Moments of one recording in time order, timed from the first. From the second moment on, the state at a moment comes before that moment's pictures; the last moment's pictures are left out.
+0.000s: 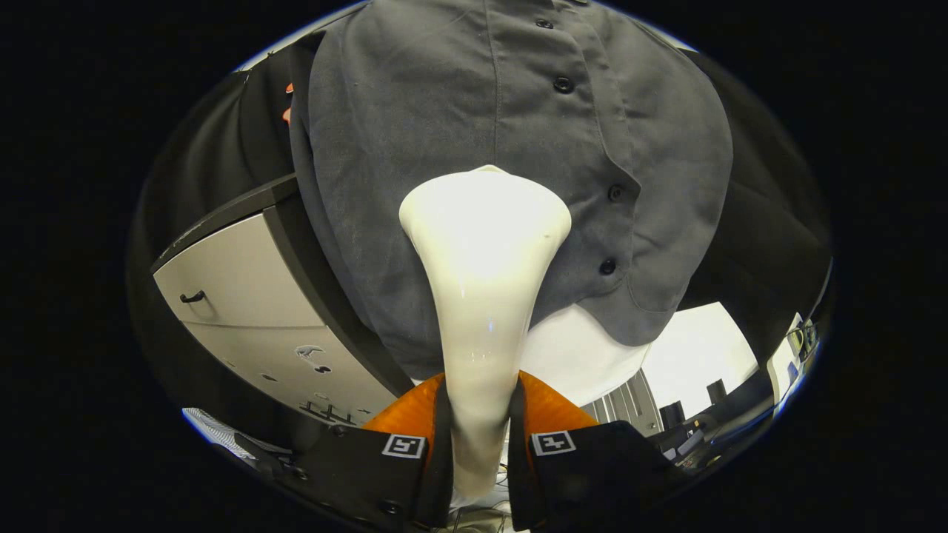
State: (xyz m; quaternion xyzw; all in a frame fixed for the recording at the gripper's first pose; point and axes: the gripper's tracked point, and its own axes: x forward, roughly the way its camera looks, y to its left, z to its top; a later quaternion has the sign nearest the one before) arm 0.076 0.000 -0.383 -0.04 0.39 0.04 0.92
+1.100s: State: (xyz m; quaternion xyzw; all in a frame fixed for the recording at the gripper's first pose) arm 0.077 -0.030 -0.204 -0.04 0.30 0.04 0.95
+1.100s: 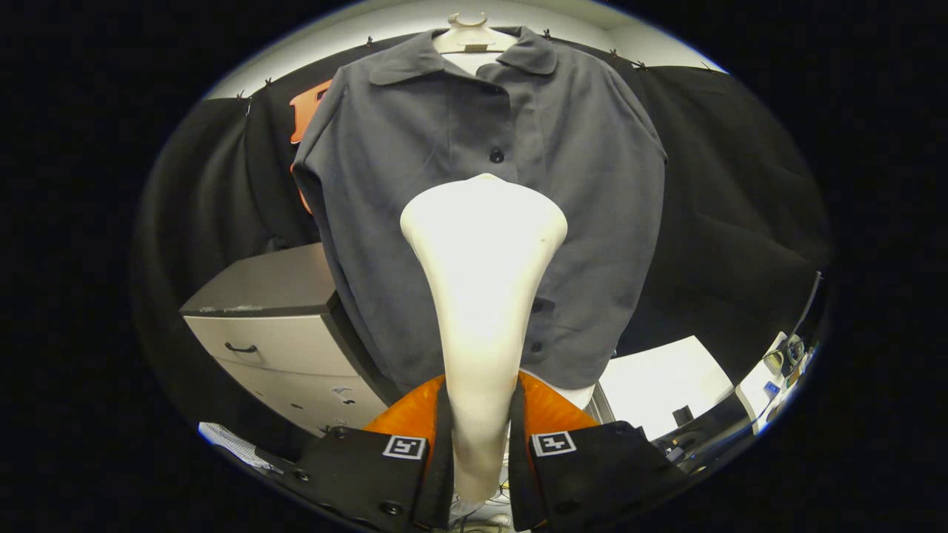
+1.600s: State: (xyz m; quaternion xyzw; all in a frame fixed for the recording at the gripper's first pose) arm 0.131 -0.056 -0.102 -0.05 0.22 0.05 0.97
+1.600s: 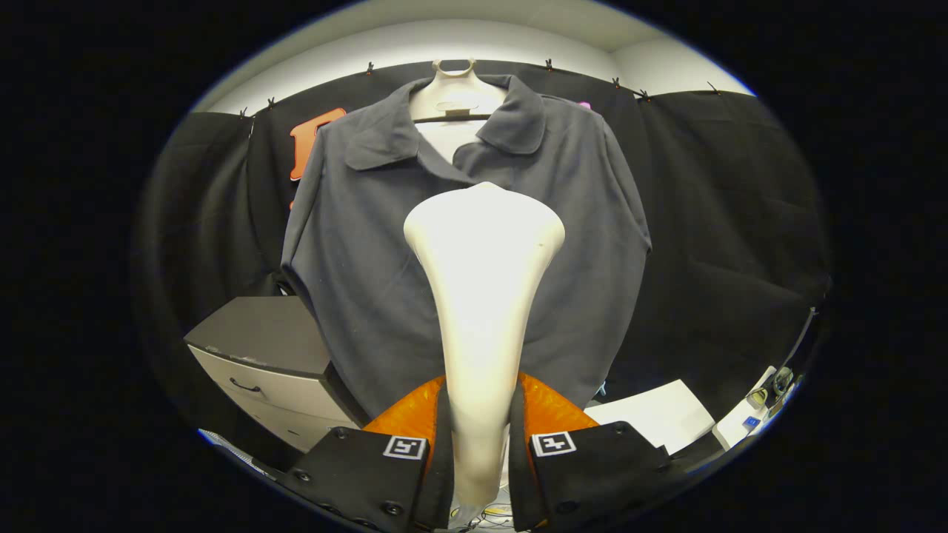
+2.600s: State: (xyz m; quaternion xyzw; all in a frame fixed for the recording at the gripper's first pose) arm 0.230 -0.134 -0.068 -0.05 0.17 0.03 0.98
